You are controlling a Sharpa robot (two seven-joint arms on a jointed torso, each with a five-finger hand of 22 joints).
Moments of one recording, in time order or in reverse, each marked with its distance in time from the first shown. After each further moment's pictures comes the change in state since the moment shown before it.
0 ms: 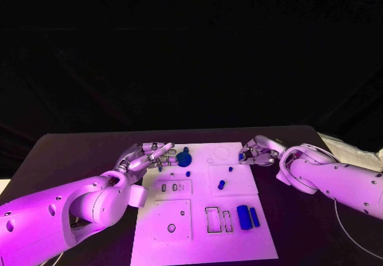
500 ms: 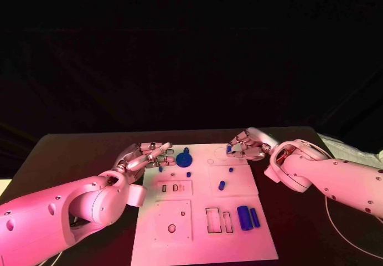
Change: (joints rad) left arm 0.000 0.000 0.000 -0.021 0.000 0.000 -0.001; left_hand -0.001 0.001 0.003 -0.003 -0.007 0.000 0.000 0.000 0.000 0.000 0.000 0.000 0.000 0.000 0.000 -0.004 0.001 0.000 0.000 0.000 0.000 -0.001; right arm 0.043 -0.011 0.004 0.181 0.095 -0.060 -0.076; right_hand -0.025 0.025 0.002 0.009 0.006 0.001 0.001 0.004 0.000 -0.003 -0.004 0.008 0.006 0.002 -0.012 0.000 0.001 0.000 -0.005 -0.012 0.003 0.000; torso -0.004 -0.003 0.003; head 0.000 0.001
